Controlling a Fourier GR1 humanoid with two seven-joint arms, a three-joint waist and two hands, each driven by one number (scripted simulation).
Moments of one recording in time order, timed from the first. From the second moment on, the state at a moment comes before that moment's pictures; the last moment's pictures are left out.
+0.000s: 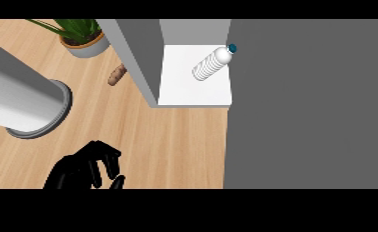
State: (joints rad) left arm 0.12 0.60 -0.61 -1.82 0.67 0.34 -0.59; right arm 0.81 -0.40 -0.24 -2.36 -0.80 0.80 -0.04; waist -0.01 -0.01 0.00
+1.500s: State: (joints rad) left arm 0.44 0.91 -0.25 -1.94 0.93 0.07 -0.64; right arm 0.46 -0.46 0.17 -2.36 -0.73 0.74 0.18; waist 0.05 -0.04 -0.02
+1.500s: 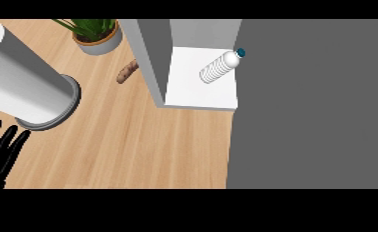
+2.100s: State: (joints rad) left arm 0.51 0.98 -0.16 -1.93 0.97 -0.03 -0.67; right arm 0.19 -0.37 0.40 -2.34 -0.70 0.49 0.35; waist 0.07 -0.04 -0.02
